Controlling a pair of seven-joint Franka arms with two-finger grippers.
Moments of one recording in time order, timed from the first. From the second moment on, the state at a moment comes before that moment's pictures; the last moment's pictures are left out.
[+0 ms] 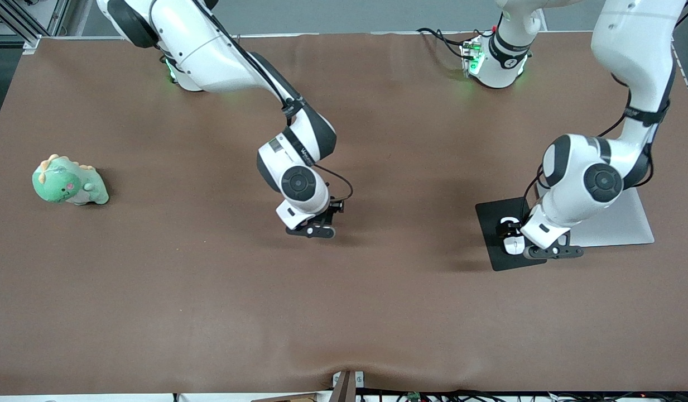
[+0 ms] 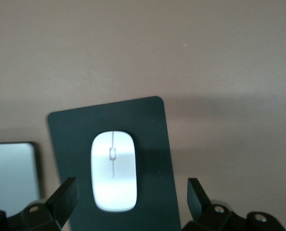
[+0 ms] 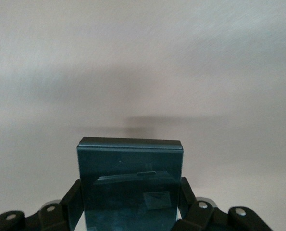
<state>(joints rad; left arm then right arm) 0.08 0.37 -0.22 -1.93 0.10 2.34 -0.18 0.58 0.78 0.07 -1.41 0.11 2.07 0.73</state>
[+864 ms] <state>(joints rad) 0.09 0.25 -0.22 -1.47 0.10 1.59 -0.18 0.26 0.56 0.06 -1.62 0.09 1.98 0.58</state>
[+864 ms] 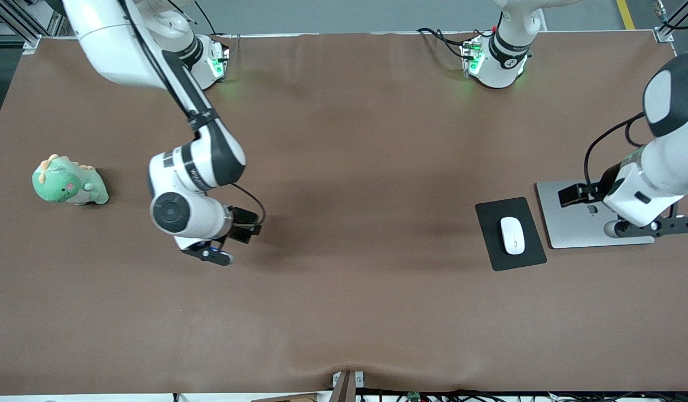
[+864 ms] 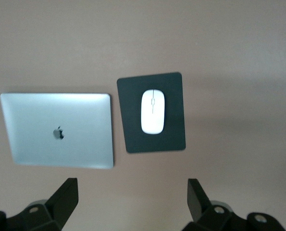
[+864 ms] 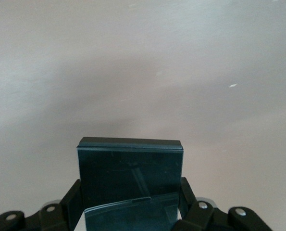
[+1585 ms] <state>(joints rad) 0.09 0.08 -0.22 -1.44 0.10 1.49 -0.13 0.00 0.43 0.05 -1.94 0.06 2.15 0.17</state>
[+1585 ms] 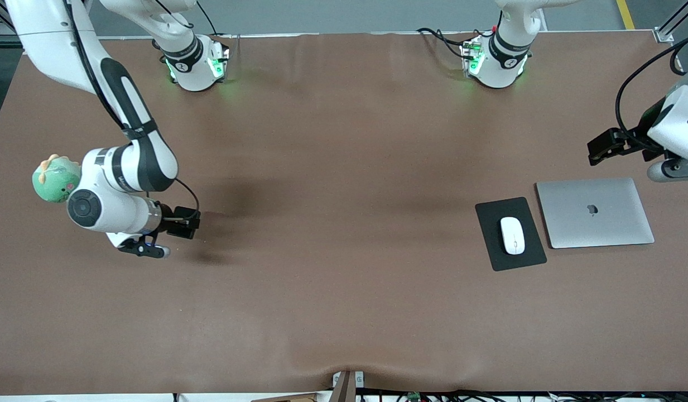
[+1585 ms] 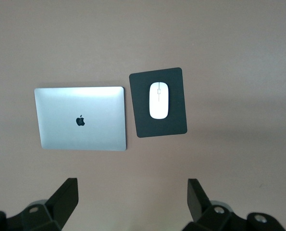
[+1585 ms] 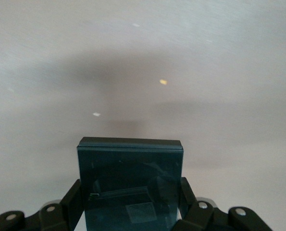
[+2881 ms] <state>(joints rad) -0.04 0.00 -0.08 -1.52 0.02 1.53 -0.11 -0.25 0.34 0.05 -2.33 0.02 2.48 -0.16</state>
